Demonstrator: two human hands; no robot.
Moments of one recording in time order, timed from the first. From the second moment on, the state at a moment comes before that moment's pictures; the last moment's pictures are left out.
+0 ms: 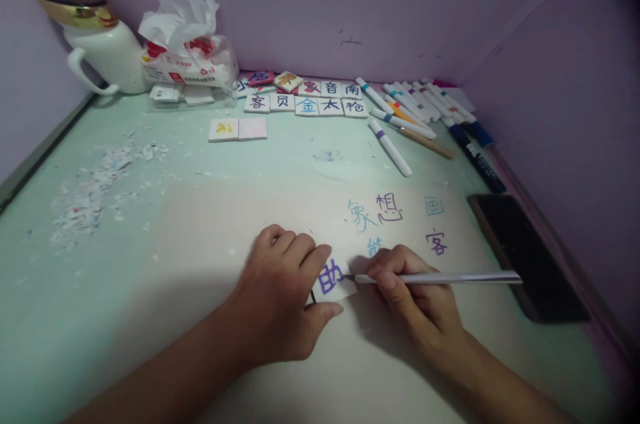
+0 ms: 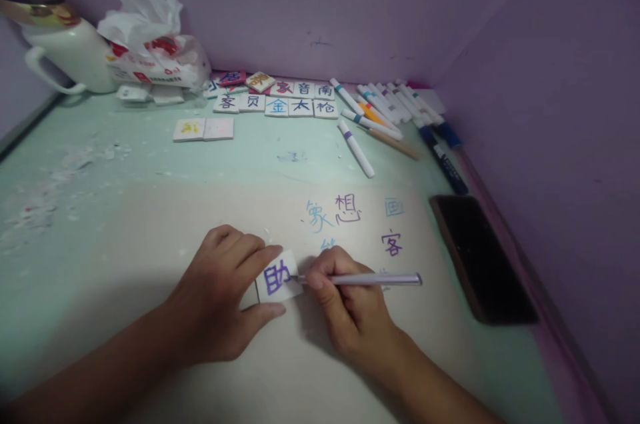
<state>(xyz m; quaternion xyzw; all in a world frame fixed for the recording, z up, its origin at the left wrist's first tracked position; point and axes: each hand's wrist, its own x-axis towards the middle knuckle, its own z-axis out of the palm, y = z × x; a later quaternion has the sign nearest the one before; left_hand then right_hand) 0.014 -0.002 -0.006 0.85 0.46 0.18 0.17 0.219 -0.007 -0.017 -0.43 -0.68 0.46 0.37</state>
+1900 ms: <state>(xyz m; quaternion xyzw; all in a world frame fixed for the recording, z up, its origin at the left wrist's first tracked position) 0.020 -0.006 -0.008 0.85 0.47 0.19 0.14 0.201 -0.009 -0.001 -0.40 -0.79 0.27 0.37</state>
